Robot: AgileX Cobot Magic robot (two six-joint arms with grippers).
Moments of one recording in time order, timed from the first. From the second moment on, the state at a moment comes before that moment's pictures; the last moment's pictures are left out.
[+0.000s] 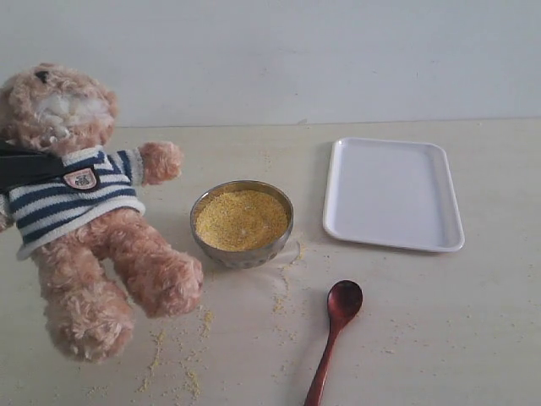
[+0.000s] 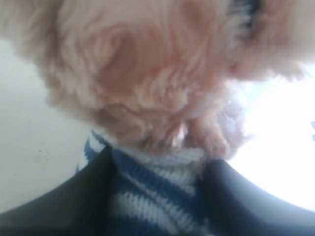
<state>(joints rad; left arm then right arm) 0.31 1.45 -0.63 -1.56 0.93 1.38 0.10 0.00 0.00 -0.13 0.33 0.06</state>
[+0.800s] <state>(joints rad) 0.31 1.54 -0.63 -1.62 0.95 1.42 0.10 0.00 0.00 0.46 -0.28 0.39</state>
